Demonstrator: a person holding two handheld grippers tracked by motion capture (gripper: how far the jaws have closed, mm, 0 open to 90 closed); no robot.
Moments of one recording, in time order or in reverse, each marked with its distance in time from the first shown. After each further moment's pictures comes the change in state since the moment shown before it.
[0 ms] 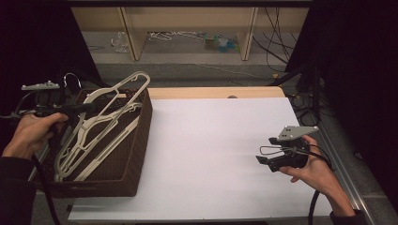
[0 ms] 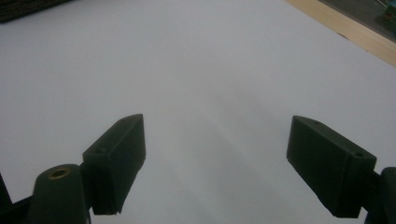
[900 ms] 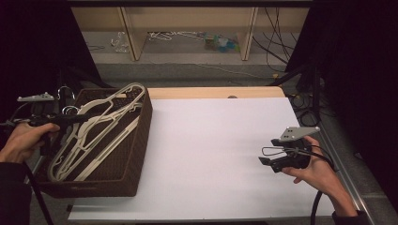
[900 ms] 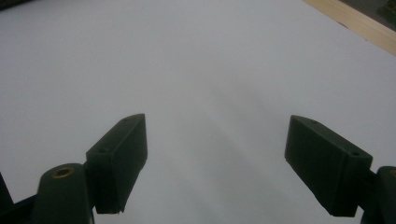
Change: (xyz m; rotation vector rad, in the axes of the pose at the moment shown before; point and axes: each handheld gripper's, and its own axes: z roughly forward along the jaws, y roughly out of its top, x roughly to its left) left arm 0.043 -0.036 -0.001 0.049 -0.056 0.008; right arm -0.005 -0.006 -0.001 0.026 -0.005 -0.006
